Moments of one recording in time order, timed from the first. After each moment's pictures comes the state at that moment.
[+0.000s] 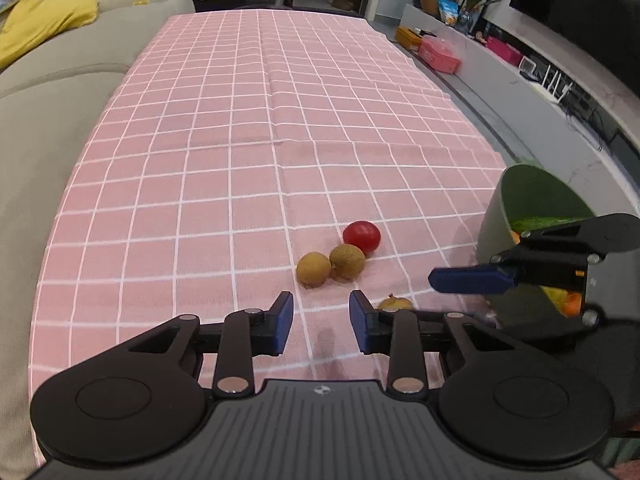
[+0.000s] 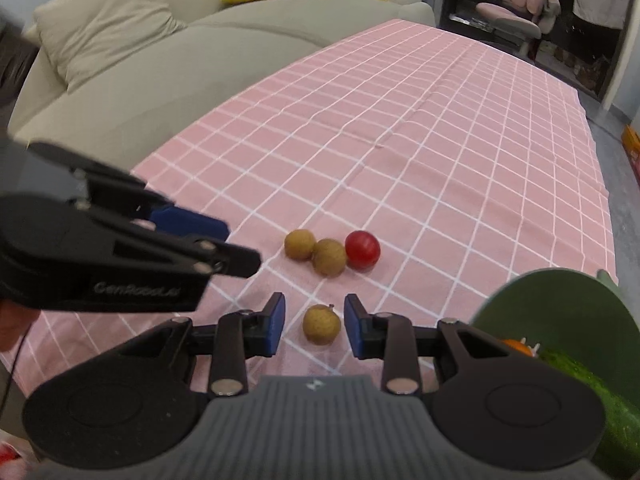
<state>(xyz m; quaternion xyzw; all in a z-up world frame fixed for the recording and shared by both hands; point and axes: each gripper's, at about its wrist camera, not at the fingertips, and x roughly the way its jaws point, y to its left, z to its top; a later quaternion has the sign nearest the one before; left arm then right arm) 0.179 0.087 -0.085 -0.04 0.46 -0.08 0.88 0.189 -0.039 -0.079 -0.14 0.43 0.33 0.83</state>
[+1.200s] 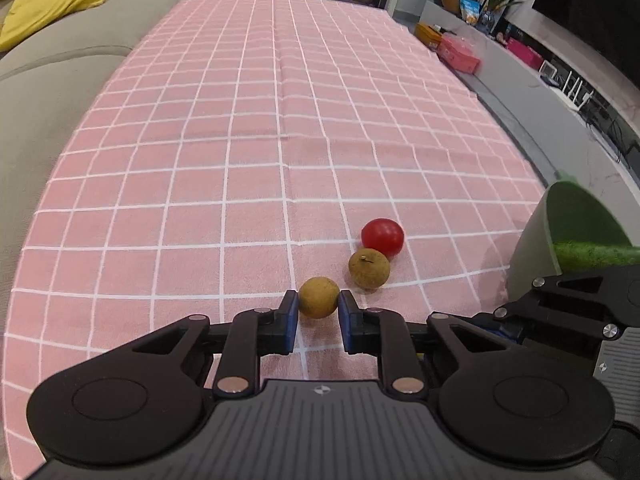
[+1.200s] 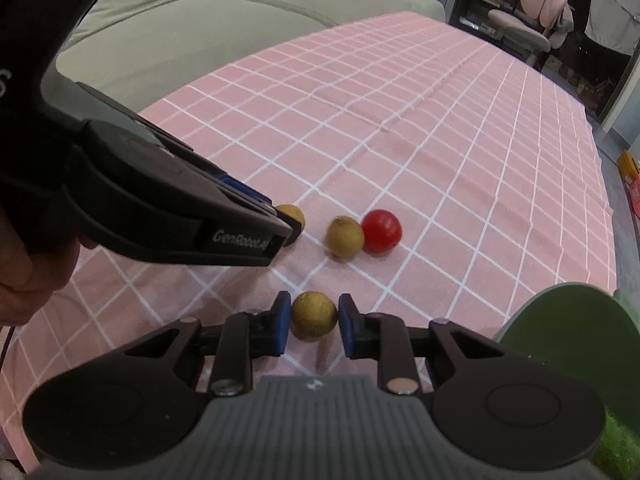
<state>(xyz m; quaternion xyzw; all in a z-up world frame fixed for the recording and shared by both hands) 0.212 0.087 -0.103 -0.06 0.48 -0.06 0.88 0.195 -0.028 -0.102 -0.19 0.43 0.32 0.82</state>
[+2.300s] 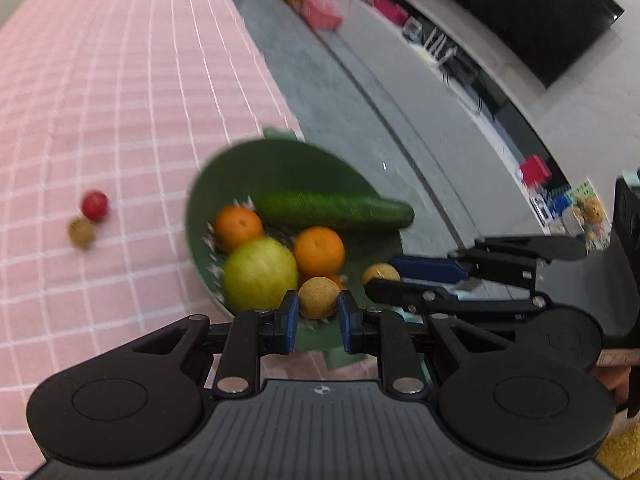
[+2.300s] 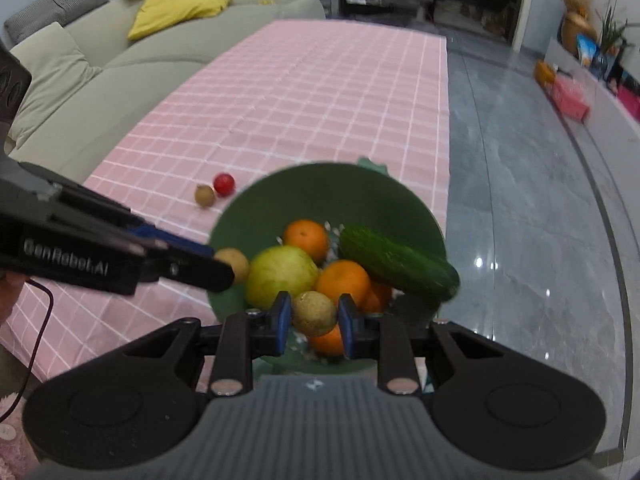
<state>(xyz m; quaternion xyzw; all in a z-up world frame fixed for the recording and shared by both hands) 0.185 -0.055 -0.041 -0.11 0.53 -0.26 0.80 0.145 -0.231 -0.011 -0.07 0.47 0.21 0.85</state>
